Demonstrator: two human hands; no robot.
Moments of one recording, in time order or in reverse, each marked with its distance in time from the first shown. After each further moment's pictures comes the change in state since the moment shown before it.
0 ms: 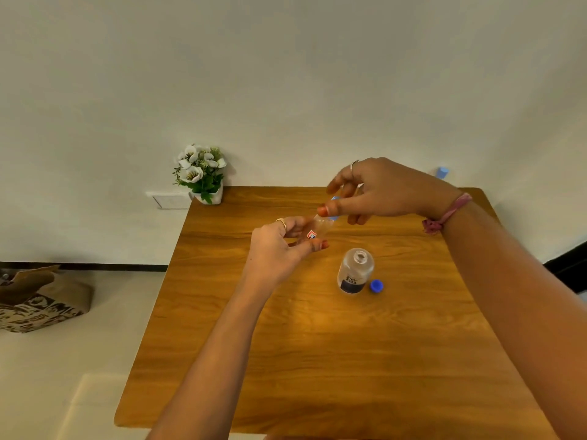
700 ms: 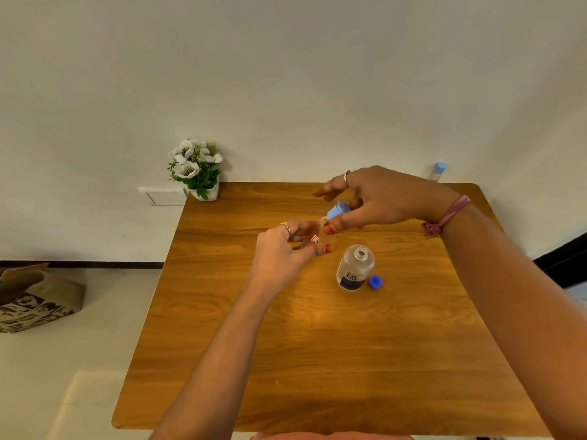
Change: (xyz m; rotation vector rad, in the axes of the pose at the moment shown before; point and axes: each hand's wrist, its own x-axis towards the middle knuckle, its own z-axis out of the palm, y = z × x) left_hand 0.001 -0.013 0.006 -0.100 -0.054 -0.059; right_hand 0.005 -0.001 0.010 -0.150 -0.074 -0.024
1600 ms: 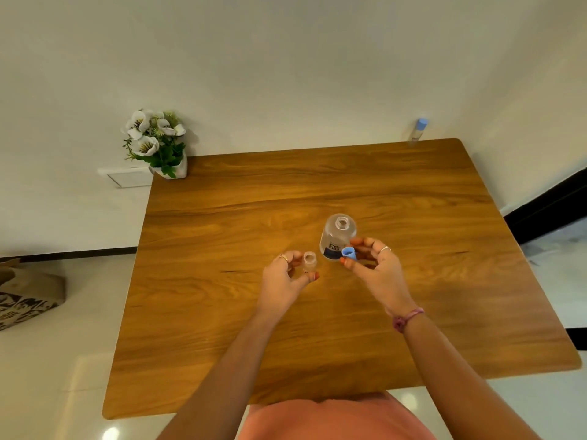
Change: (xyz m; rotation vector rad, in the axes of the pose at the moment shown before) left_hand -0.021 -0.111 0.078 0.135 -0.146 -0.198; right_hand -0.060 0.094 0.193 0.823 0.636 0.522
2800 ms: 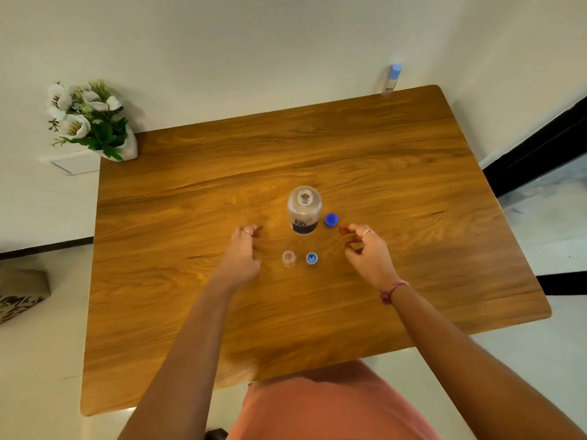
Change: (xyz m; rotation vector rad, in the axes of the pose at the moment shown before) left_hand 0.028 -0.002 -0.005 0.379 -0.210 -0.095; right_hand 0.025 0.077 -0.034 -0.330 -0.029 -0.018
